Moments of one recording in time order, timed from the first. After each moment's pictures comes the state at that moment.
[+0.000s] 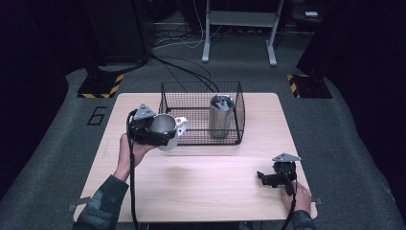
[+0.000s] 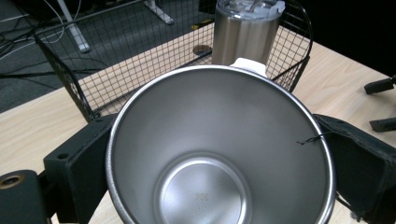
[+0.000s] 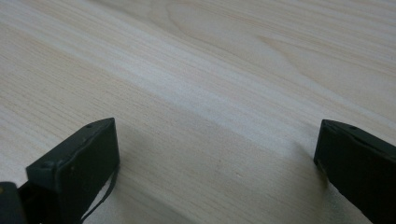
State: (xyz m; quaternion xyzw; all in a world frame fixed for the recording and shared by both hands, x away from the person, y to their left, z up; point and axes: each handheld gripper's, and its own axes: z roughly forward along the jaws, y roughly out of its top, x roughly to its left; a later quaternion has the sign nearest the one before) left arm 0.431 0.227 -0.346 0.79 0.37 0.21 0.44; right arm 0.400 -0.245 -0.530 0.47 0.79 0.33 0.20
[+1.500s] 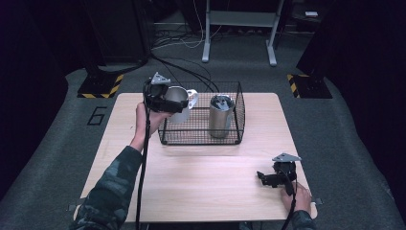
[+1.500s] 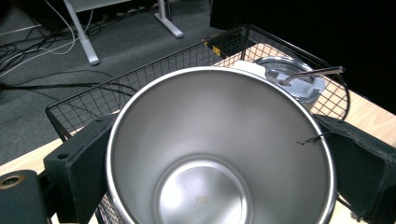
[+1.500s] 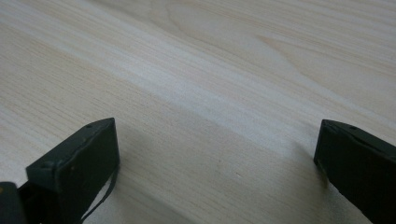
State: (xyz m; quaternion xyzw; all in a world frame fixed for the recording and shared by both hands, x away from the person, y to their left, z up) left arm 0.514 0.192 -0.312 0.77 0.39 0.22 0.44; right arm 0.400 -0.245 -0.530 0.47 0.79 0.33 0.20
